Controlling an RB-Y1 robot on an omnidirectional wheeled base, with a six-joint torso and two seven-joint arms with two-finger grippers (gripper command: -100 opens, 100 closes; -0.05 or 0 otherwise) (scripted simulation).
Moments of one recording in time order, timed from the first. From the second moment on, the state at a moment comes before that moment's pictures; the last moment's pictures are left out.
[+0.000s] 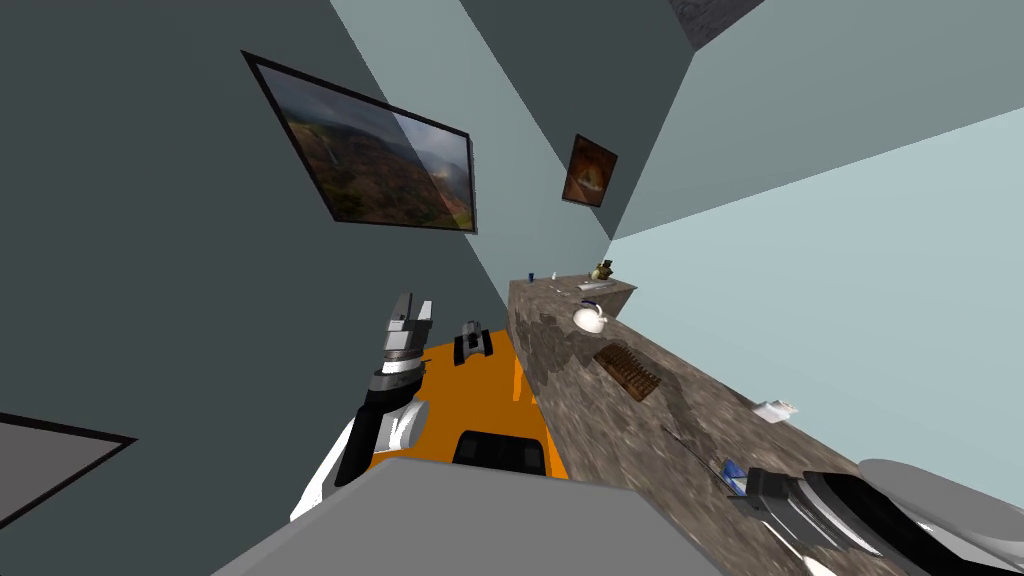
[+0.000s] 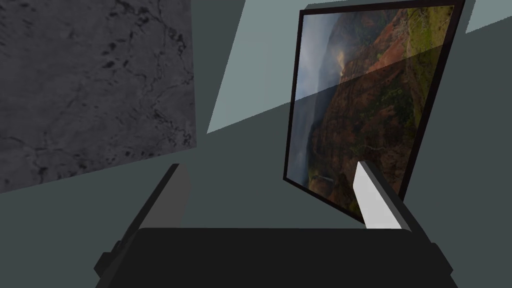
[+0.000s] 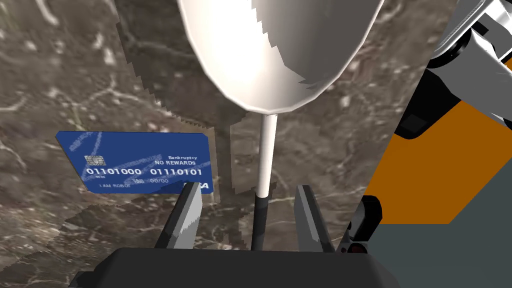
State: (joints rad) left arm 0.49 -0.05 -0.02 -2.26 -0.05 -0.57 -0.08; right arm 0.35 -1.55 0.44 -1.08 0.92 -0.89 -0.22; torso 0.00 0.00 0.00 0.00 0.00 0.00
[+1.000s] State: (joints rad) left arm 0.49 -0.05 -0.02 -2.26 -0.05 -0.57 -0.08; right arm 0.39 -1.59 0.46 -1.08 0.84 -0.90 -0.11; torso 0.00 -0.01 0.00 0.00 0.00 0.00
